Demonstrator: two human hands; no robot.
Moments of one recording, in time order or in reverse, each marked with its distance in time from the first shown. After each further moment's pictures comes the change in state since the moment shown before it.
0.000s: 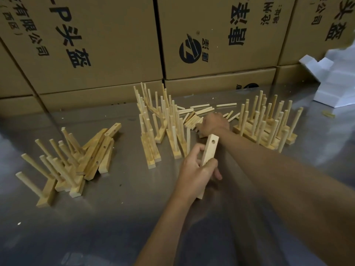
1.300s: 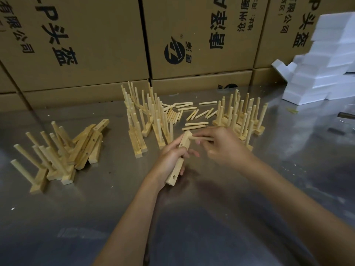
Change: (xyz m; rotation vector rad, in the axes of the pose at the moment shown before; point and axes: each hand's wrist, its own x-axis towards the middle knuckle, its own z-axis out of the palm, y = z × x) left_hand -0.008 0.005 -0.020 -0.208 -0.177 -0.053; right_hand -0.178 0.044 -0.069 0.333 0.114 -0.448
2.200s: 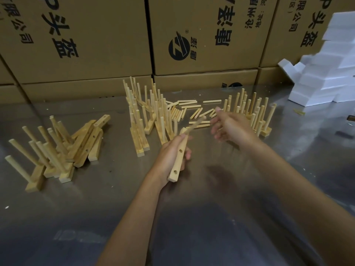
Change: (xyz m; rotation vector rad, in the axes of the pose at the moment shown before) left_hand 0.014 -0.006 -0.010 -0.078 0.137 -0.109; right_hand 0.044 0.030 -0.003 0.604 0.084 0.528
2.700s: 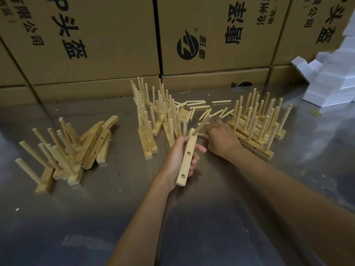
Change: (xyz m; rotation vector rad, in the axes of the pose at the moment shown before) left_hand 0.002 0.005 -0.004 -0.095 -0.097 -0.075; right_hand 0.052 0.046 0.050 -1.117 -0.024 -0.455
